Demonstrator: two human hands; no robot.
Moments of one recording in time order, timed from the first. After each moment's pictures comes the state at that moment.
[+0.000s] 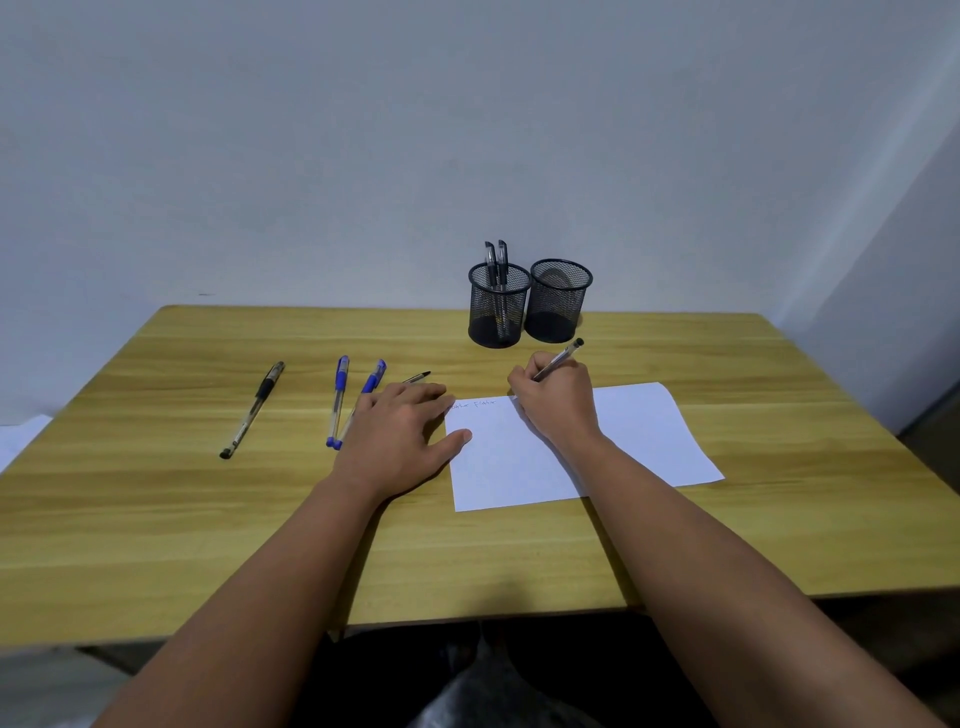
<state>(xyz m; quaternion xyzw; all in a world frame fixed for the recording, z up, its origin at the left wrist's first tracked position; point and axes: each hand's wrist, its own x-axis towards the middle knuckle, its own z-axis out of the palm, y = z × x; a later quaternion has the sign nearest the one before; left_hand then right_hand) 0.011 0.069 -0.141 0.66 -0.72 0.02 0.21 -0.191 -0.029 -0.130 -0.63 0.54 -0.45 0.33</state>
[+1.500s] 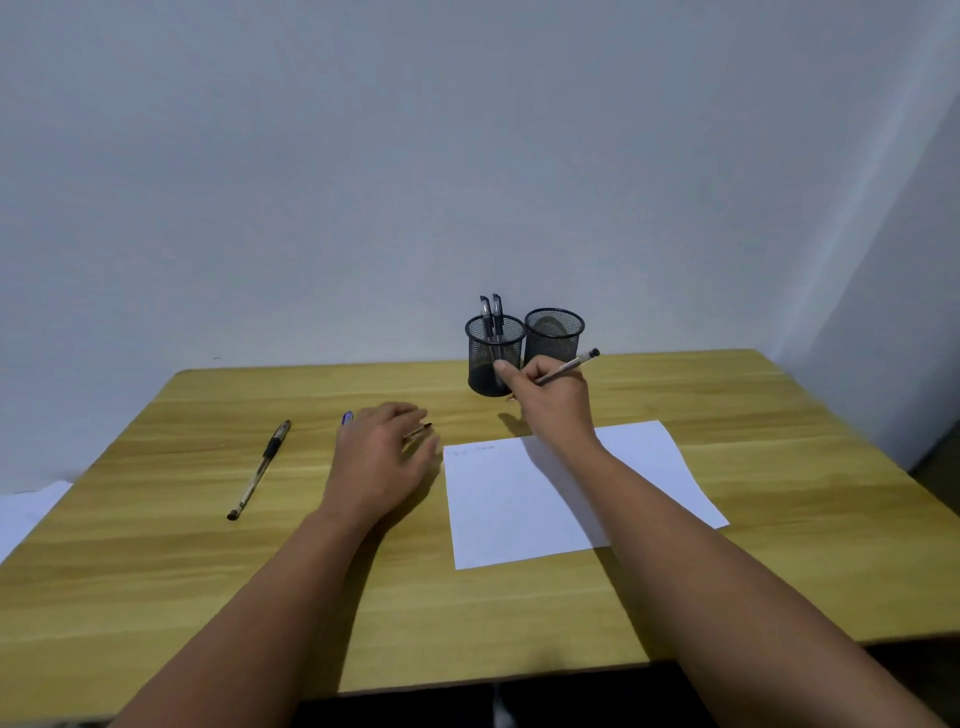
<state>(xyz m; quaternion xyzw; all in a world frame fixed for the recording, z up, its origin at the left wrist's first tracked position) 0.032 0.052 -0.119 0.69 -0.66 0.04 0.30 -0.178 -0.038 -0.080 -0.59 0.48 -0.52 0.38</state>
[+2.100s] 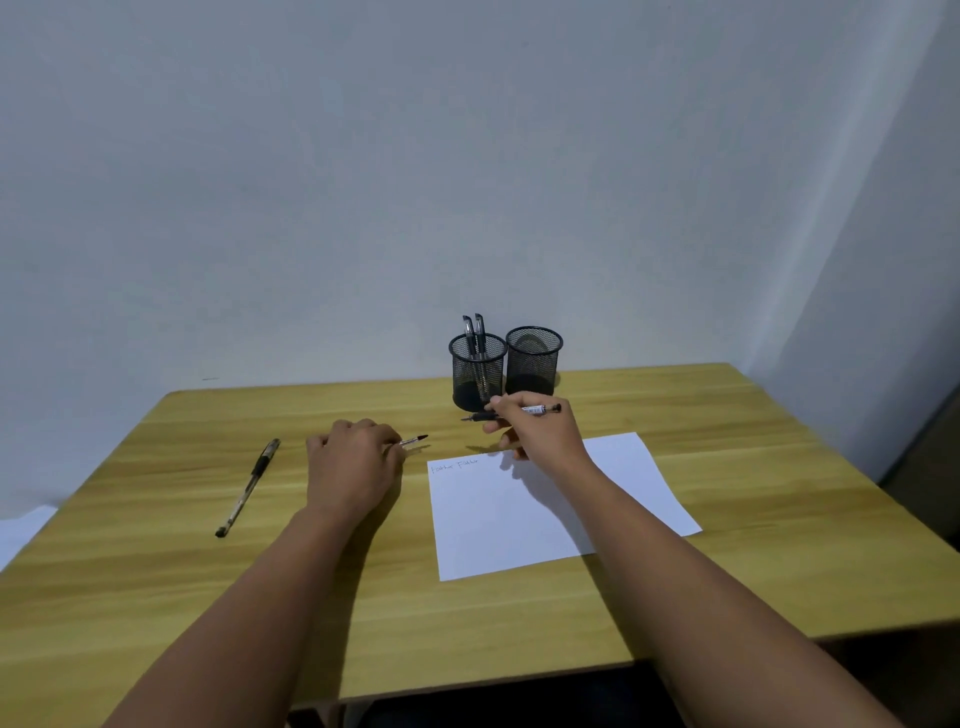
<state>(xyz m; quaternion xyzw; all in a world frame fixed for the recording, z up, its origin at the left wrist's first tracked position) 0.028 0.051 -0.101 0.76 -0.61 0.04 0.22 -0.203 -0.003 -0.066 -0.54 0.47 -0.46 0.53</state>
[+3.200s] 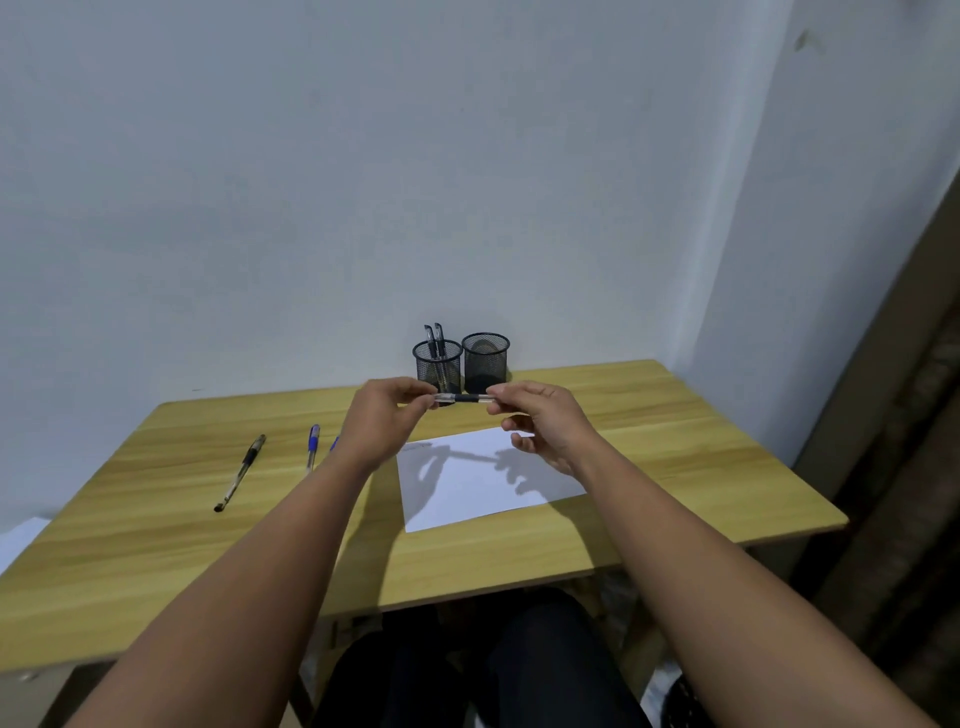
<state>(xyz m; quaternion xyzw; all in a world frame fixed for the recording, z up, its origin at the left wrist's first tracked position) -0.054 0.097 -0.020 0.60 -0.63 -0.18 0.46 -0.282 0.068 -0.021 -0.50 0.41 -0.44 0.62</state>
